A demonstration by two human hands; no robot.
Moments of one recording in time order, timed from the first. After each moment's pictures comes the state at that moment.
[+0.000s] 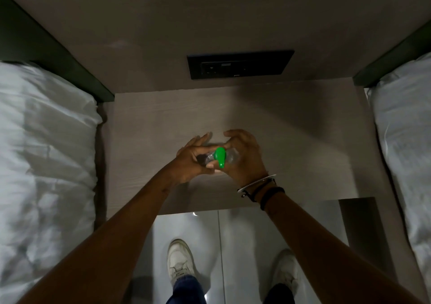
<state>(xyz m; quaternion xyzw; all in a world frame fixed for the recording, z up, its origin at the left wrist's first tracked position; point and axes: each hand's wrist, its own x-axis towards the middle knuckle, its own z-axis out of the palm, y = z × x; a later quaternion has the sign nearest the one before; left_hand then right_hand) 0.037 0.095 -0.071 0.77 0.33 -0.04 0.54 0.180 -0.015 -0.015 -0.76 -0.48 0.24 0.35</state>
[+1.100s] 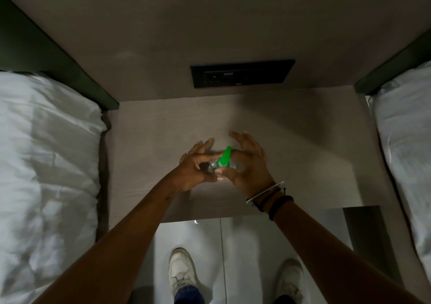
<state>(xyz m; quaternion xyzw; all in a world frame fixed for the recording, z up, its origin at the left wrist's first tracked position) 0.039 0.090 -0.059 0.76 0.34 -0.03 0.55 0.186 -0.020 -0.009 -0.77 -0.52 0.23 0.31</state>
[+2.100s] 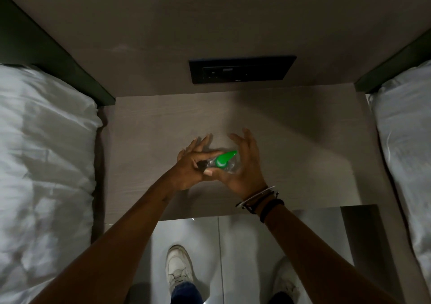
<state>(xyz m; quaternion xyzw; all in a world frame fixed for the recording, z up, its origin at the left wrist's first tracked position) 0.037 0.090 -0.052 0.80 0.33 -0.05 0.51 0.171 -0.020 -0.023 -0.79 -0.44 0.26 0.35</state>
